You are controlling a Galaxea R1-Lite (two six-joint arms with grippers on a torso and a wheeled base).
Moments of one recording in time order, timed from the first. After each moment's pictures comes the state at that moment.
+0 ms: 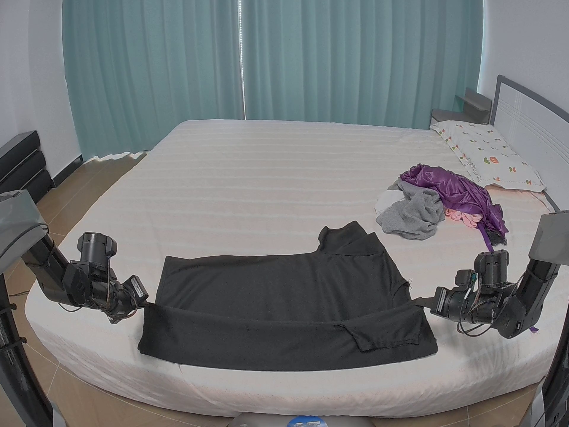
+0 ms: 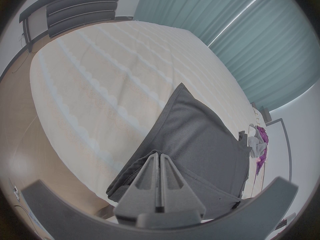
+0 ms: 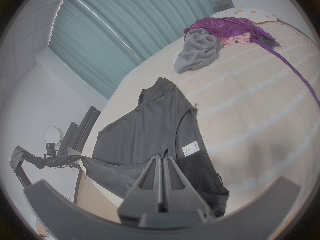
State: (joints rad) left arm 0.06 2.08 -0.75 -0.40 -0.14 -0.64; right arm 0.08 2.16 -0.45 -1.04 0.37 0.46
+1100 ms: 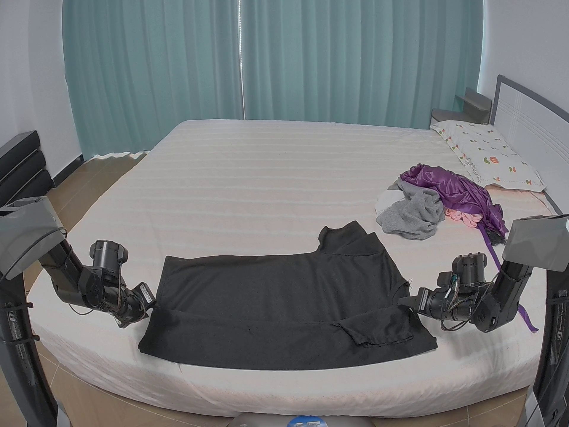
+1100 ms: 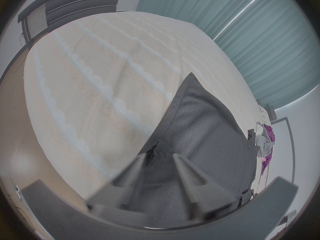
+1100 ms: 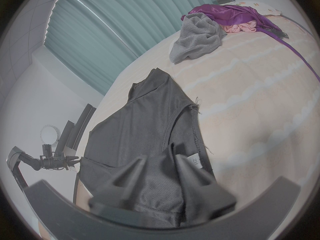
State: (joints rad) left arm 0.06 2.21 -0.82 -0.40 -0.14 -0.64; right arm 0.10 2.35 -0.64 -1.00 0.36 0.45
